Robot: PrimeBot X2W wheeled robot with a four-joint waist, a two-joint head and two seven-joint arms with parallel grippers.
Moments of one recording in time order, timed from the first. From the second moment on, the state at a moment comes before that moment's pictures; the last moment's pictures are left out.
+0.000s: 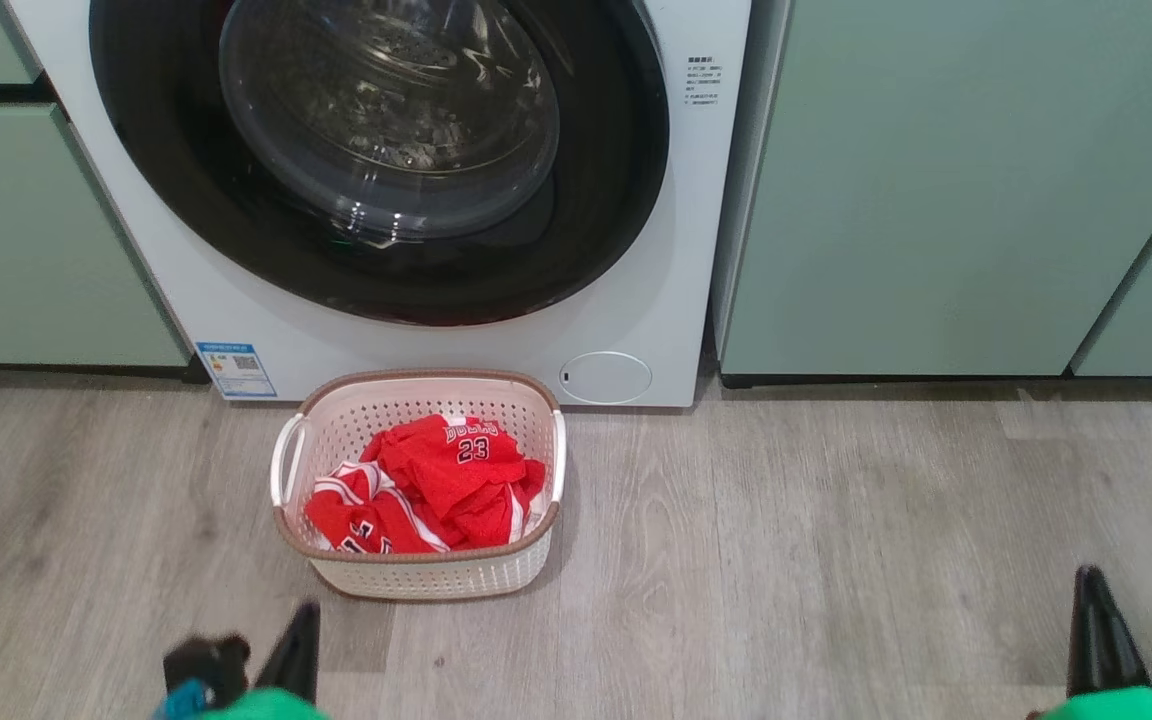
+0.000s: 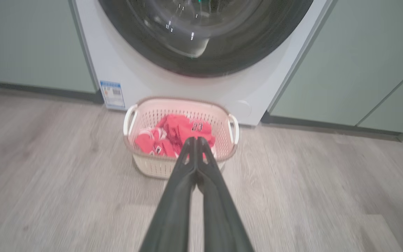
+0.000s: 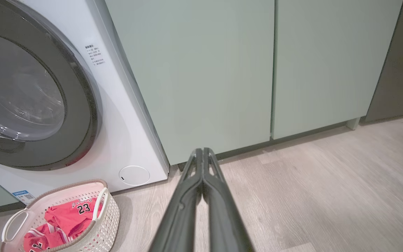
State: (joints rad) left arm -0.03 0.09 -0.02 0.60 -0.27 -0.13 -0.25; right arm 0.07 -0.03 -0.17 0.34 0.26 0.13 -0.26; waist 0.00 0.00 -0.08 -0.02
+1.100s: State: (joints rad) left arm -0.01 0.07 0.00 0.53 -0.60 -0.13 -0.16; right arm 0.06 -0.03 -0.16 0.33 0.59 0.13 -0.17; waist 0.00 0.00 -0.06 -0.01
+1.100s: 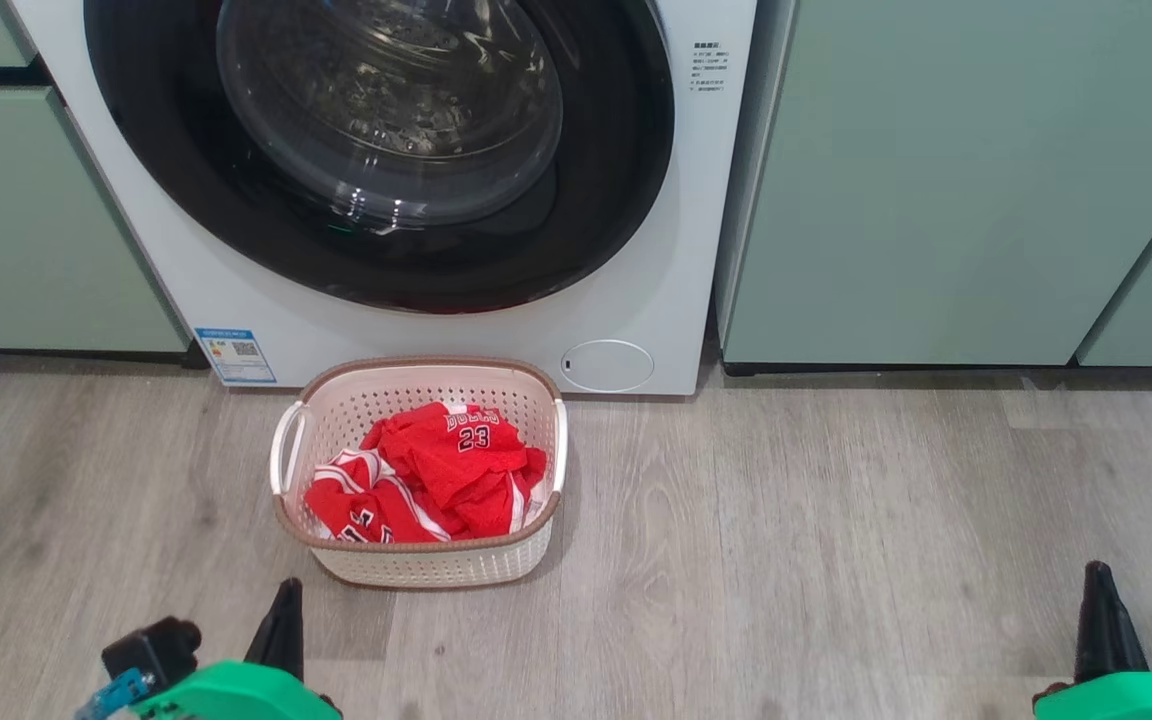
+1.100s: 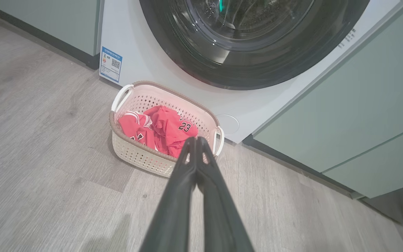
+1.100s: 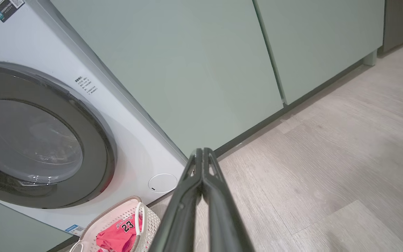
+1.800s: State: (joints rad) left arm -0.01 0.07 0.02 0.47 -0.83 -0.13 -0.10; right arm 0.04 -0.03 -0.16 0.32 0.82 0.13 -0.10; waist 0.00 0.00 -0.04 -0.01
